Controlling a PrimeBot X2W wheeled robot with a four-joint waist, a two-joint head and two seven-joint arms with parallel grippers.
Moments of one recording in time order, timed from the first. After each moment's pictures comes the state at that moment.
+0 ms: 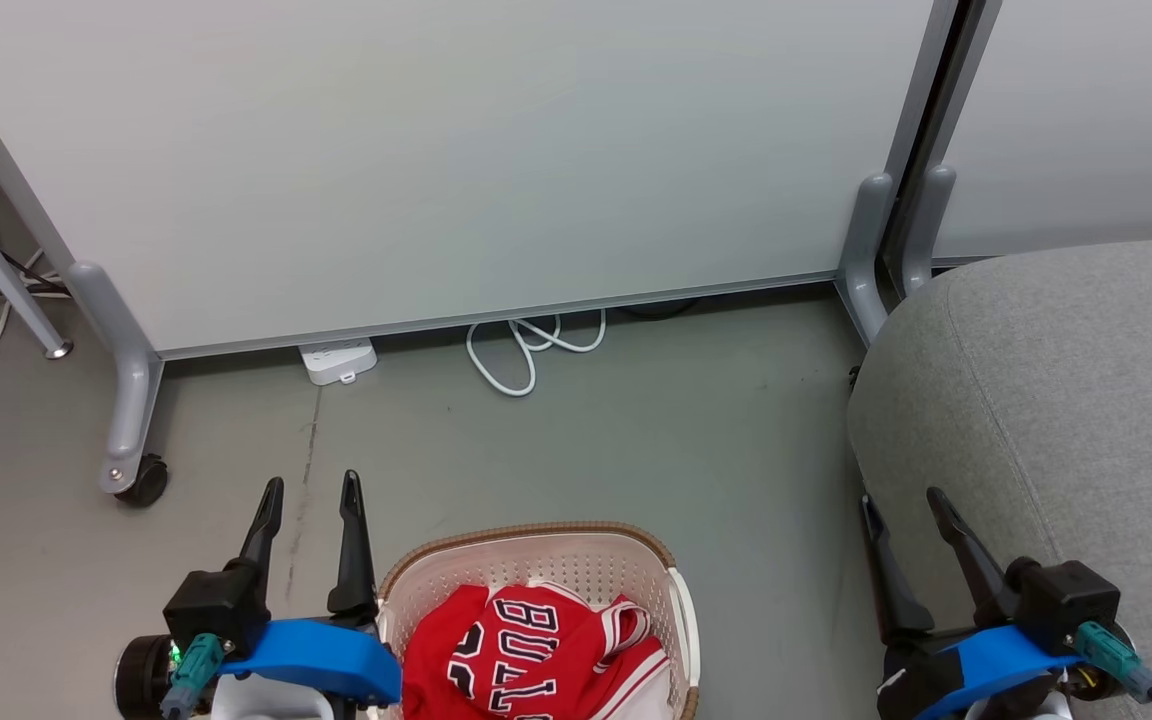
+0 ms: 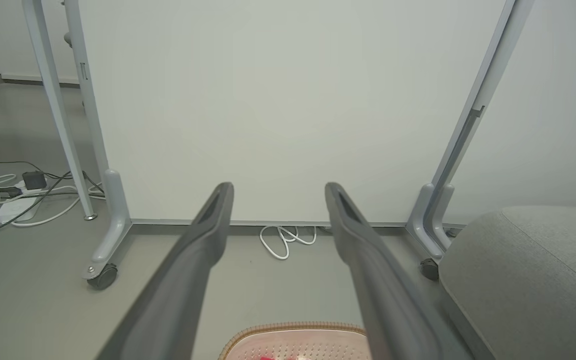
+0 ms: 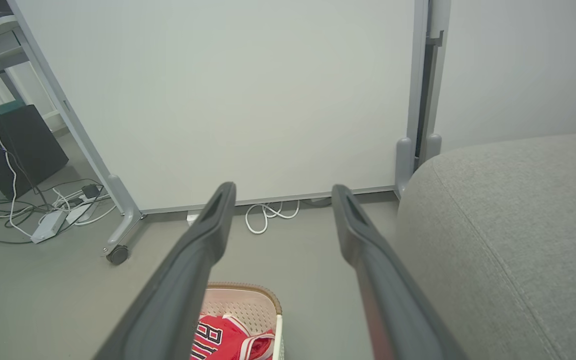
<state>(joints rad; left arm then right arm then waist) -0.06 0.05 -0.11 0.25 -0.25 -0.01 -0.21 -0.06 -0.05 0.05 0.27 0.21 0.13 -0.21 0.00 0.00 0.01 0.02</state>
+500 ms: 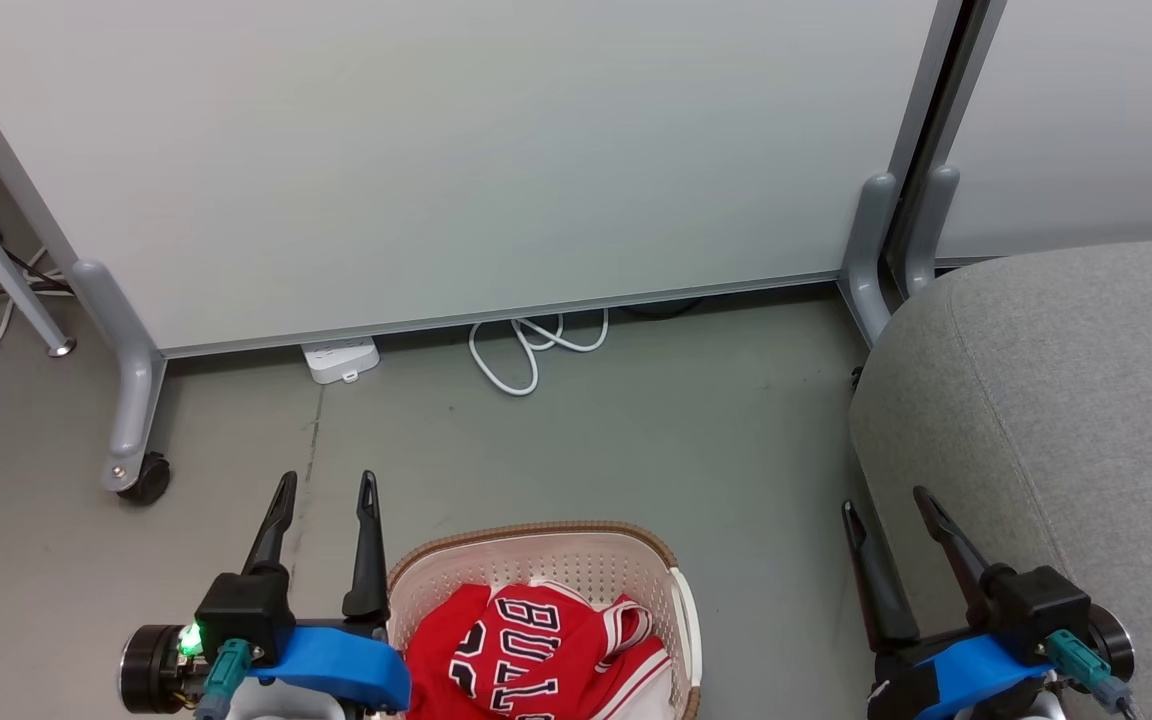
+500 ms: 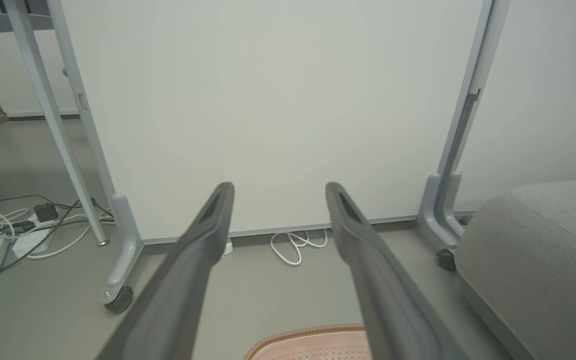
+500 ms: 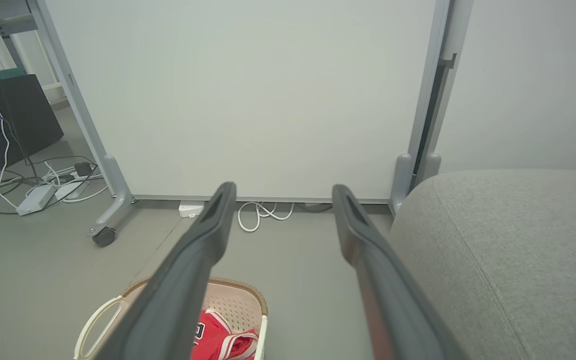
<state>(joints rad) -0.06 0.05 -0.12 0.25 -0.13 -0.01 -0.24 -0.06 -0.05 0.06 0.28 0.09 0.13 -0.24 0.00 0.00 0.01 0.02</state>
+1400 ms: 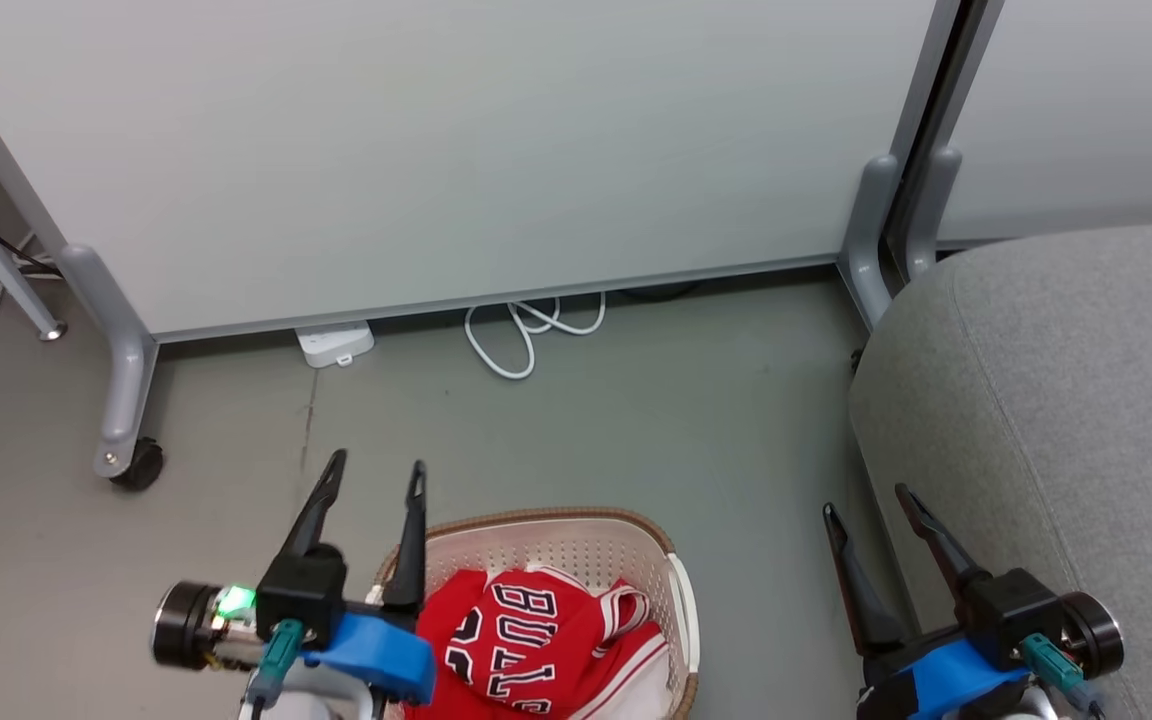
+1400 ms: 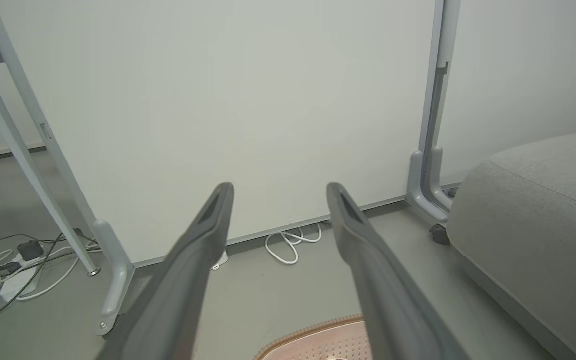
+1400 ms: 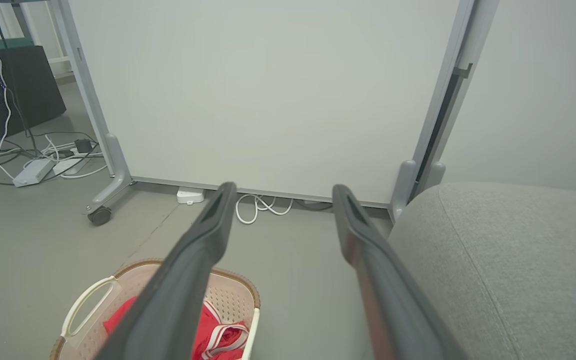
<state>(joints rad) -0.10 0.05 -0.16 0.30 -0.02 -0.04 -0.26 -0.06 -0.05 0.08 0.28 0.00 0.13 -0.26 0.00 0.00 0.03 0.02</state>
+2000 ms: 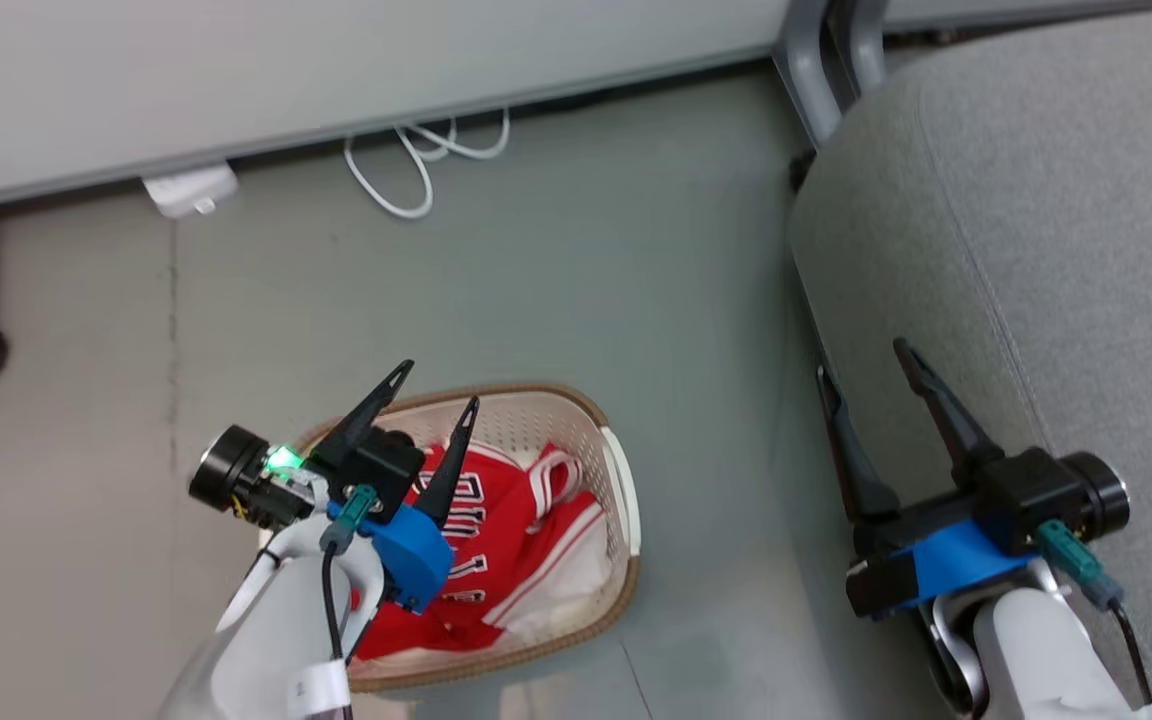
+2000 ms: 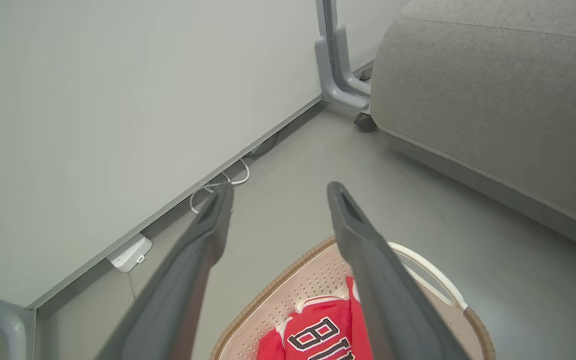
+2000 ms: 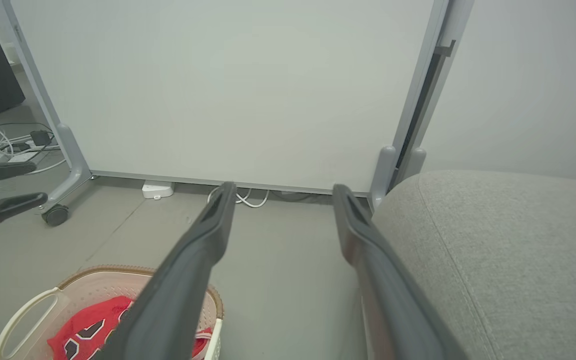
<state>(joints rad) -0.46 0.15 -0.39 0.65 0.04 -0.12 -0.26 -0.25 -0.07 0.11 0.24 0.01 0.13 -0.26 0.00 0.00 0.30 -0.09</state>
